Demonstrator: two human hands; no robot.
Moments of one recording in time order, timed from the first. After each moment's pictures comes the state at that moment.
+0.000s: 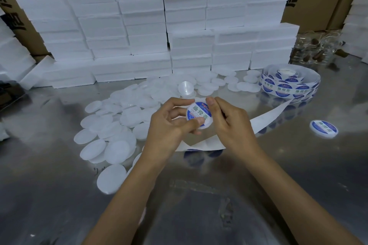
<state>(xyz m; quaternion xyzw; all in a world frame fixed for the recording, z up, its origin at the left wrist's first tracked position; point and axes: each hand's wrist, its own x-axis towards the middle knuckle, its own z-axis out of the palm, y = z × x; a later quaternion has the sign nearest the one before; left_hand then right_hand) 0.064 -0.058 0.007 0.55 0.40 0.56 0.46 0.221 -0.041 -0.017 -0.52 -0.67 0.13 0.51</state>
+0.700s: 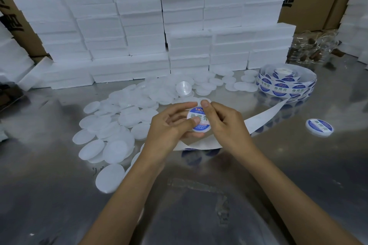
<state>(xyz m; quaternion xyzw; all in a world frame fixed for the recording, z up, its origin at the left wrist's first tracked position) 0.064 -0.056 -0.001 0.52 0.37 0.54 0.55 0.222 -0.040 -0.022 -0.51 -0.66 0.22 0.52</state>
